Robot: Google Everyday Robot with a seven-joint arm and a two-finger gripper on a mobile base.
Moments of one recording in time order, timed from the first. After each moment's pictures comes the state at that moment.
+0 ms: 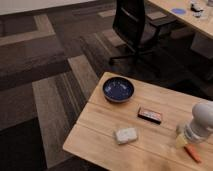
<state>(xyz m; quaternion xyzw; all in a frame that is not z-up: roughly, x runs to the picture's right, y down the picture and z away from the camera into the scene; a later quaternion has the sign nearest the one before) 0.399 0.260 0.691 -0.27 0.24 0.57 0.74</state>
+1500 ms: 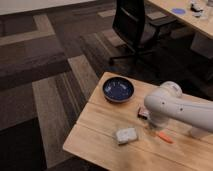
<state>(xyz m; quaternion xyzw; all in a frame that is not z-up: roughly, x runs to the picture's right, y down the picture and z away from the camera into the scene) 0.209 0.188 0.678 -0.29 0.16 0.26 0.91</state>
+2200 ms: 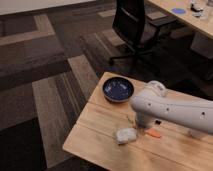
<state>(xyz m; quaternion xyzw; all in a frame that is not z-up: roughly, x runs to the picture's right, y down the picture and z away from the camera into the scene) 0.160 0.168 0.688 -0.25 0.12 0.17 0.94</state>
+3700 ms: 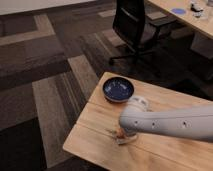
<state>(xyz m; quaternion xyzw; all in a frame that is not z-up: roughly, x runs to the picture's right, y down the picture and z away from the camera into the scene) 0.105 0.207 0.720 -0.25 -0.02 -0.09 0.96</state>
